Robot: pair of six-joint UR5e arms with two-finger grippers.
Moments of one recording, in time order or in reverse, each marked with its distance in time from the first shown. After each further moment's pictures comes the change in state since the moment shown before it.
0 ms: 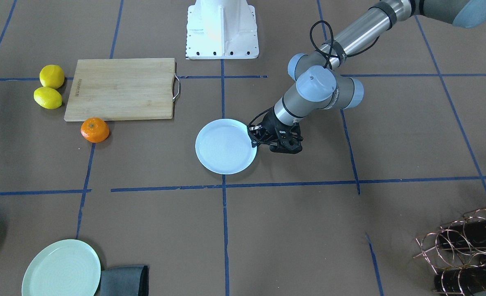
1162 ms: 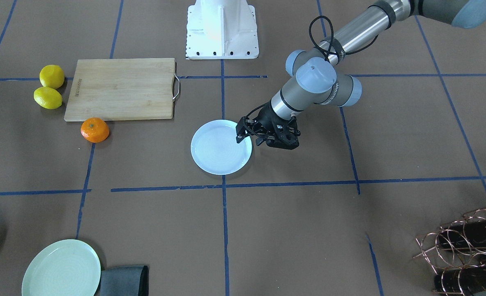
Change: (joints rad) left arm -0.009 0.011 -0.052 -0.063 0.025 -0.054; right arm -0.235 0.030 0.050 0.226 -0.051 0.404
